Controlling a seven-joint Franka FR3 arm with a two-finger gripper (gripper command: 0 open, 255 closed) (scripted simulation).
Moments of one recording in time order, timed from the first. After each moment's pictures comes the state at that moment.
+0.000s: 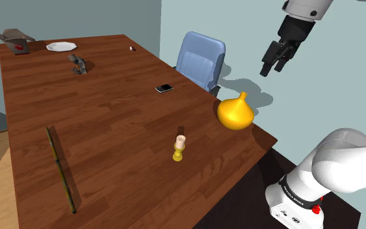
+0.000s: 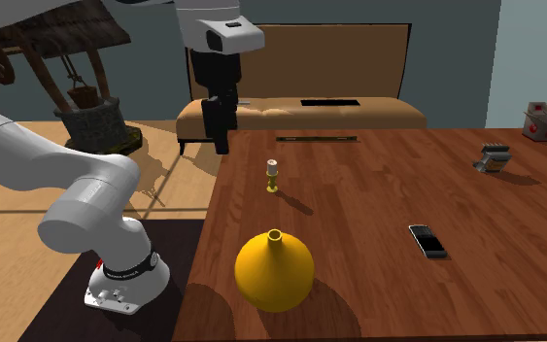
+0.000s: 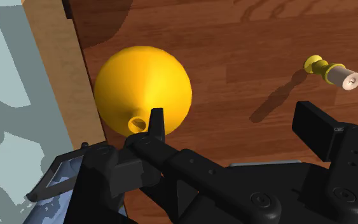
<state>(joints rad) 0.02 -0.81 0.01 -2.28 0.02 1.49 0.08</state>
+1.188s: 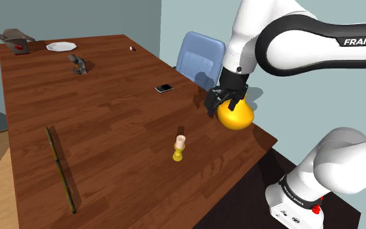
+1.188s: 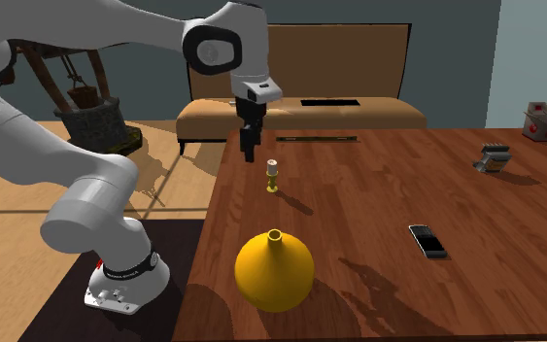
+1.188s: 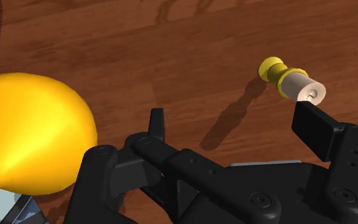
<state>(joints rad) 0.07 -0.61 0.36 -2.45 0.20 1.85 0.47</state>
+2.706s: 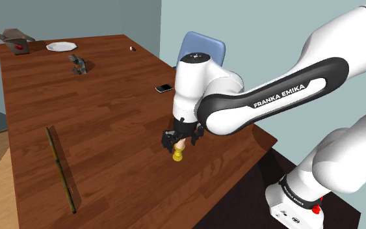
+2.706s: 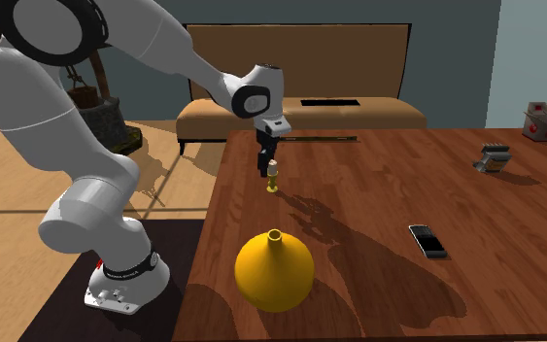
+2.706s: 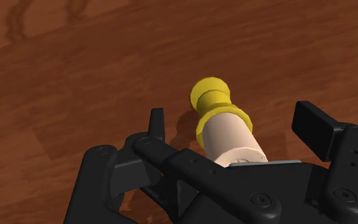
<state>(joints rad) 0.03 -0.13 0.65 -2.39 0.09 2.26 0.87</state>
